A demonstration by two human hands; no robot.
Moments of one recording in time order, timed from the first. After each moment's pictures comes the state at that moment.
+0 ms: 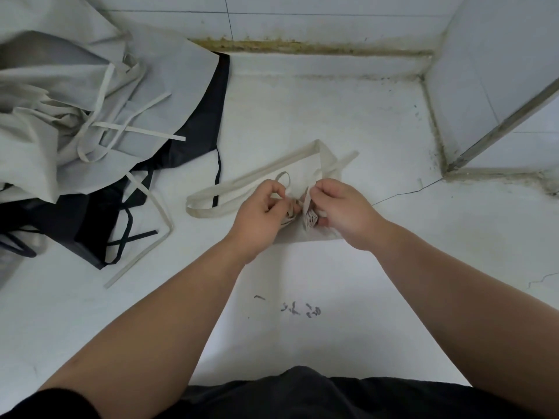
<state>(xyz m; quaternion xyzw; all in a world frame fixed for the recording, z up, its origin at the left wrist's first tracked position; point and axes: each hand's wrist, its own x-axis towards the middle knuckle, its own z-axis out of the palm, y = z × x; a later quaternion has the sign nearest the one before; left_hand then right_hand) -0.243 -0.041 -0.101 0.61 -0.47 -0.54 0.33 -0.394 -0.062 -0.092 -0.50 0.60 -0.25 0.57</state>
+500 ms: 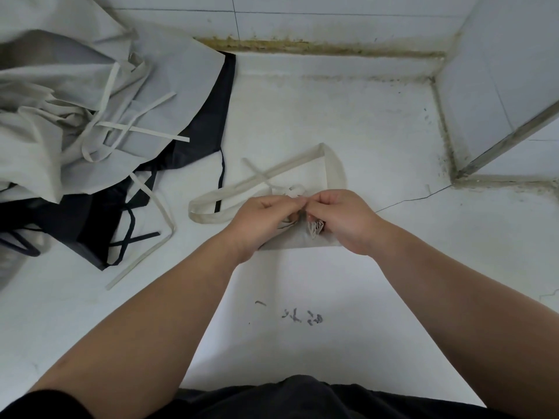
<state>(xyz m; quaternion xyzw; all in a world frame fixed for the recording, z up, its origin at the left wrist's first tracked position) -0.238 -0.051 -0.094 0.58 -0.42 -0.63 0.30 -0.390 -0.067 -0.091 -0.48 0.58 -0.24 0.61</state>
